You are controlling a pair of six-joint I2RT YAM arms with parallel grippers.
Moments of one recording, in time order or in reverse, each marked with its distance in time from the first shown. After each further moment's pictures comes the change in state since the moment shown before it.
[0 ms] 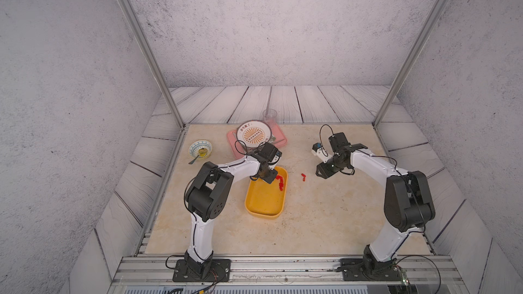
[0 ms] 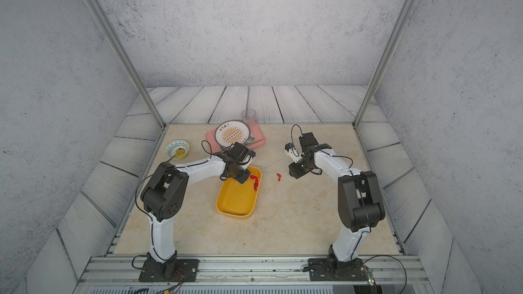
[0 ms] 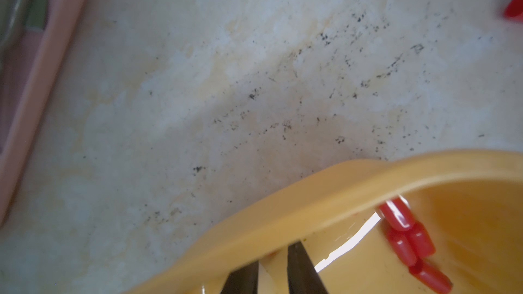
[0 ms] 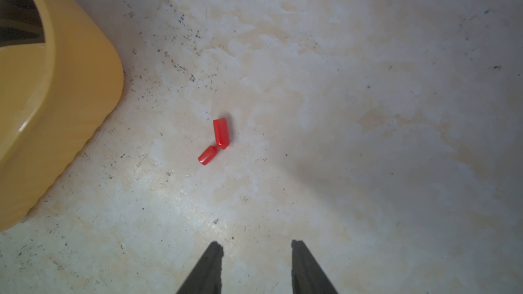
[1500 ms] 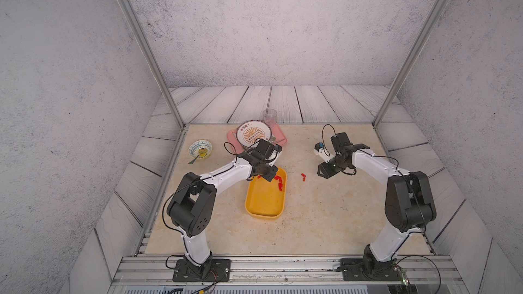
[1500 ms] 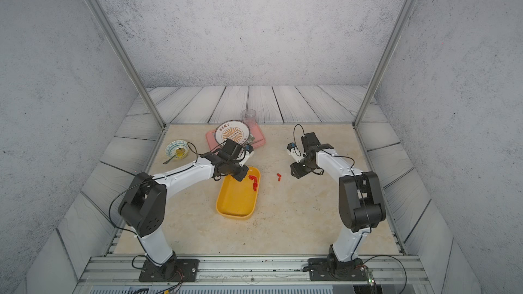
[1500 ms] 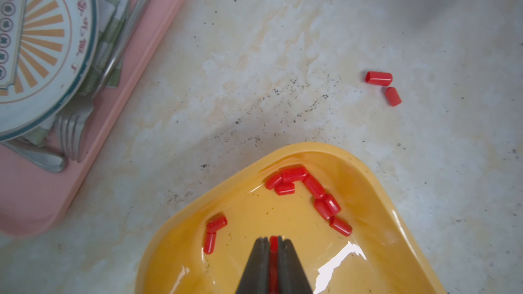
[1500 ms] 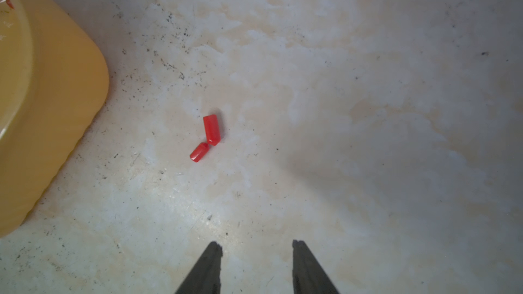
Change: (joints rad) left arm -0.018 -0.214 -0.070 0.011 0.101 -0.032; right arm -0.027 -0.009 -0.006 -0.002 0.000 0.016
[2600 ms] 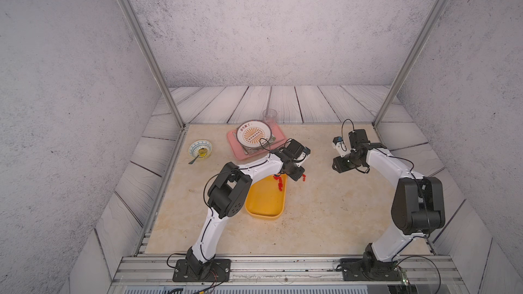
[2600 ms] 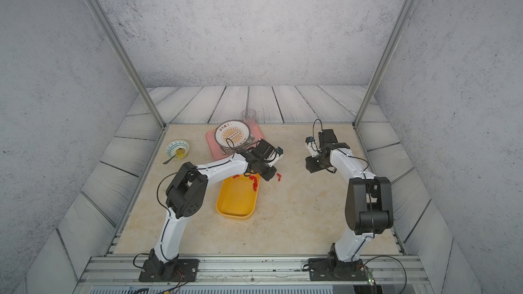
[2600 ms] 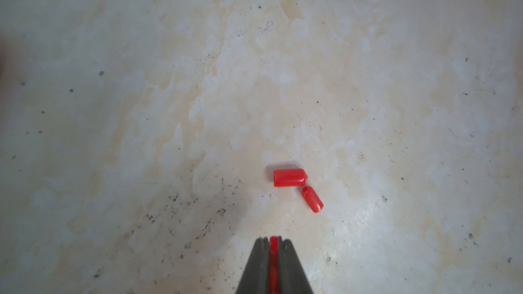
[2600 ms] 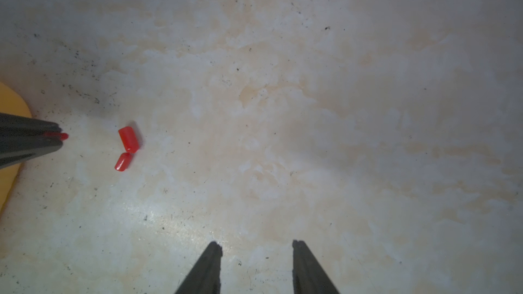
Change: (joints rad) left arm -0.159 0.430 0.437 -0.043 0.023 -0.008; right arm -0.151 -0.047 0.000 0.013 0.061 0.047
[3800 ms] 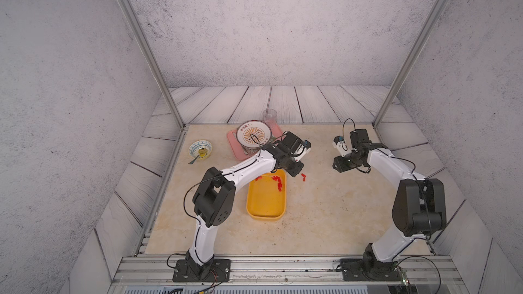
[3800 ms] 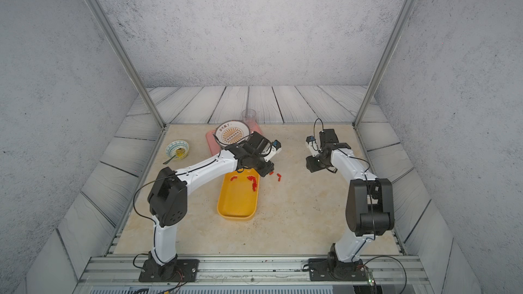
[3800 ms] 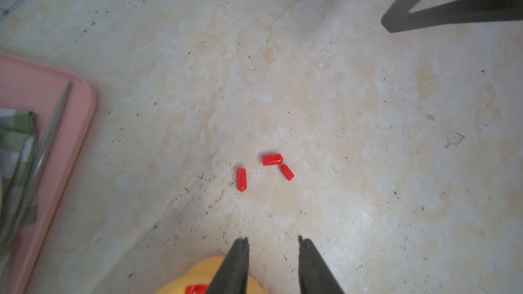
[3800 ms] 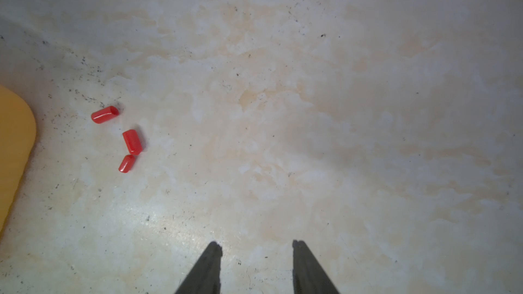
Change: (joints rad) left arm 0.001 -0.267 -0.090 -0.092 0.010 0.056; right arm -0.007 -0.011 0.000 0.002 -0.008 -0.002
